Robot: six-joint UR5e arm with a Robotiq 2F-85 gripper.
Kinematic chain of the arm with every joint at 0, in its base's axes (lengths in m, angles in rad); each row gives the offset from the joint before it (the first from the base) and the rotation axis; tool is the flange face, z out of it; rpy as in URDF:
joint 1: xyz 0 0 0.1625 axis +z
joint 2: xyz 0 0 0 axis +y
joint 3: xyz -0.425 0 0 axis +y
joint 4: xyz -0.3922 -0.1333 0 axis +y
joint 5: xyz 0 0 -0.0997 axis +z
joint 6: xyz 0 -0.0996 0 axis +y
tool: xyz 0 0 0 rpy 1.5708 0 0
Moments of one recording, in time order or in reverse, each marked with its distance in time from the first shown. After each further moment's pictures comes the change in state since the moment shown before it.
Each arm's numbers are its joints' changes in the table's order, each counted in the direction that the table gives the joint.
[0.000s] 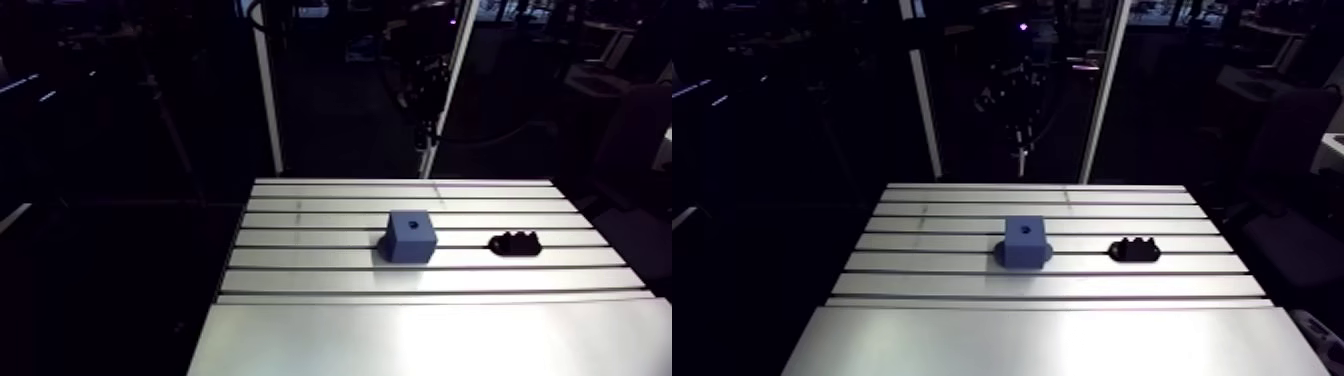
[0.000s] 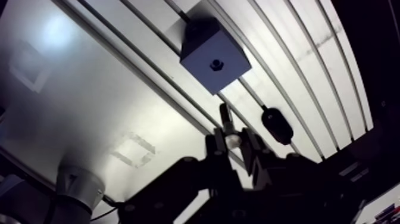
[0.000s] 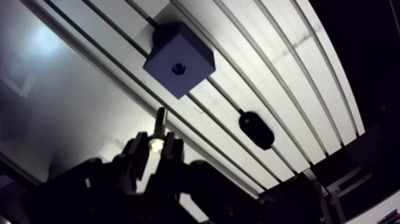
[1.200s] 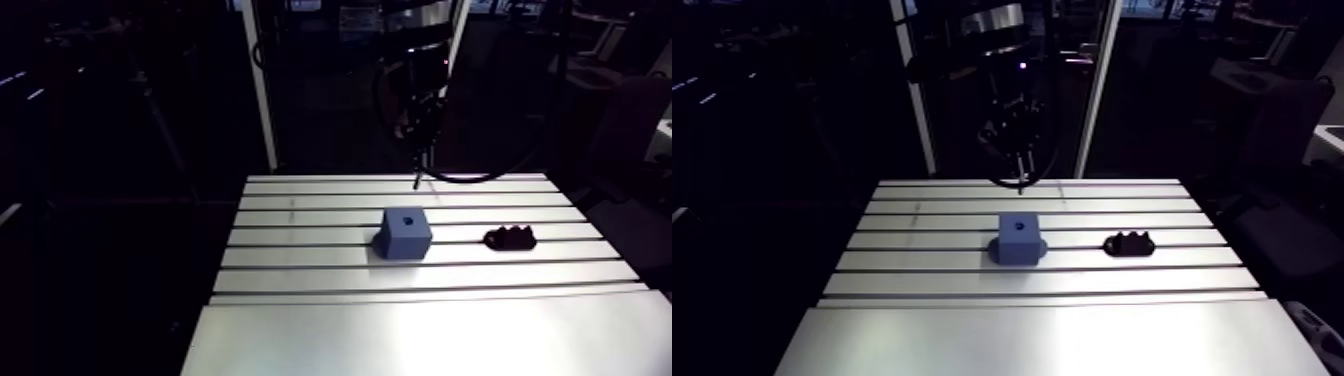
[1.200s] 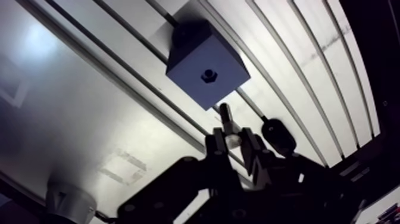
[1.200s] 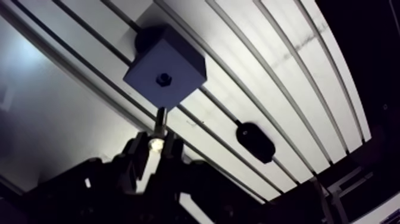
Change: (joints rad) arm -0.022 -0.019 -0.113 0.159 0.008 0.004
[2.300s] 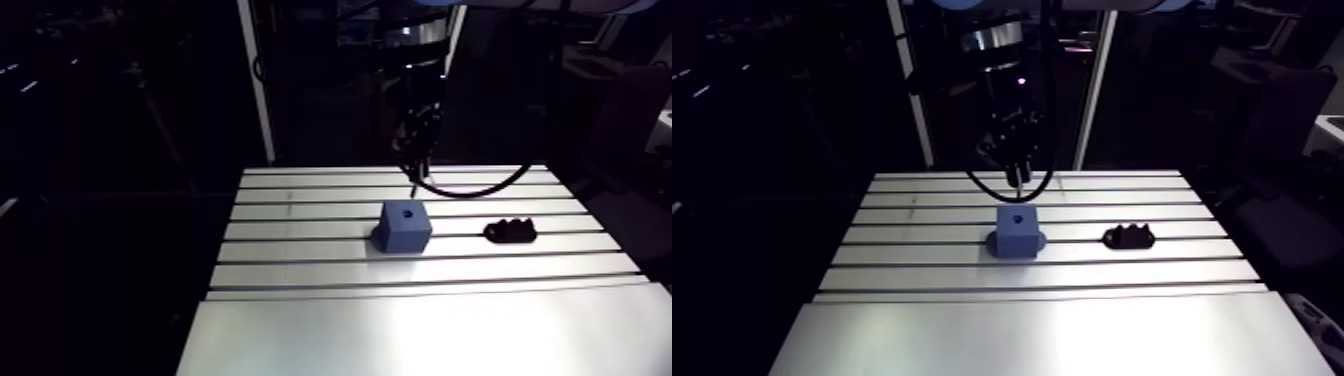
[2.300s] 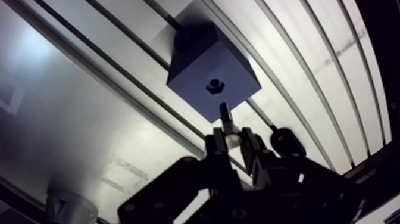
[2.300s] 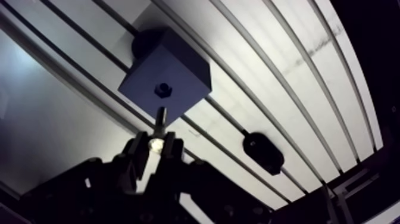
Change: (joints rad) arm -0.007 -0.030 -0.044 0.049 -0.008 -0.003
